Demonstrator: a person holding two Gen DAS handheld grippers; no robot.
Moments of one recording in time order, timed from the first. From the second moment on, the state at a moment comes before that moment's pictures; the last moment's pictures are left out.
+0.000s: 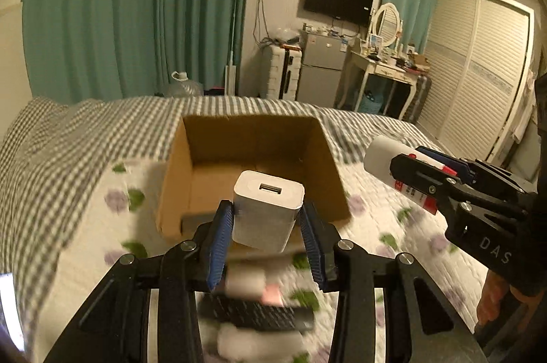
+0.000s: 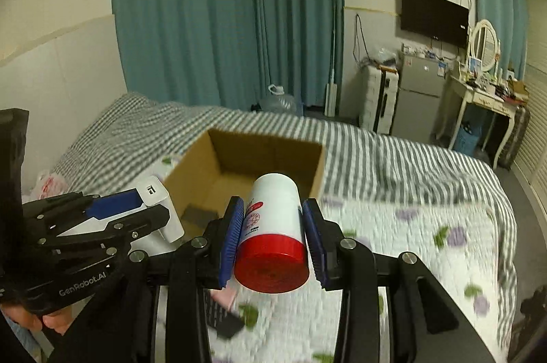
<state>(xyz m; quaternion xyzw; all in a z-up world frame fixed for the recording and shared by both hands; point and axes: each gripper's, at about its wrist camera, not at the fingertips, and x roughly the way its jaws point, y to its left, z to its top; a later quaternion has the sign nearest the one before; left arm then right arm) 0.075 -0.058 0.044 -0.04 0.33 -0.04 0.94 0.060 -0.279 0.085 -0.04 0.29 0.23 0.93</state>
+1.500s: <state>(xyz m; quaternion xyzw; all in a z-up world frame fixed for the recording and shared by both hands) 0.129 -0.004 0.014 -0.03 0.36 0.04 0.93 0.106 -0.254 0.060 -0.07 0.26 0.27 0.93</state>
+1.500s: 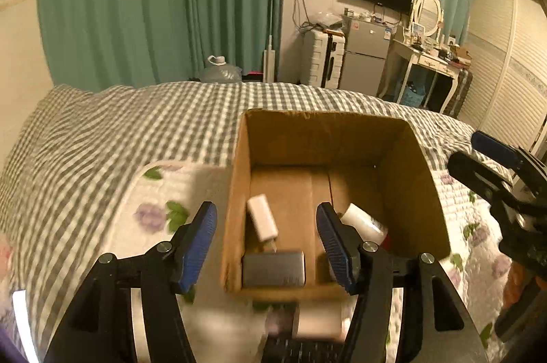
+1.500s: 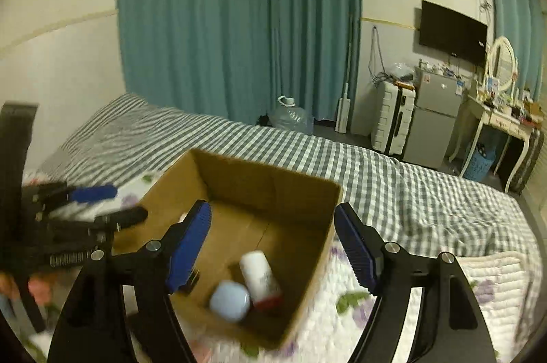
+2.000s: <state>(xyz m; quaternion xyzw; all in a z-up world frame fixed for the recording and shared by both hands) 0.007 -0.015 -0.063 0.01 0.45 0.05 0.89 -0.021 -0.202 -0.054 -0.21 0.37 0.37 0.83</state>
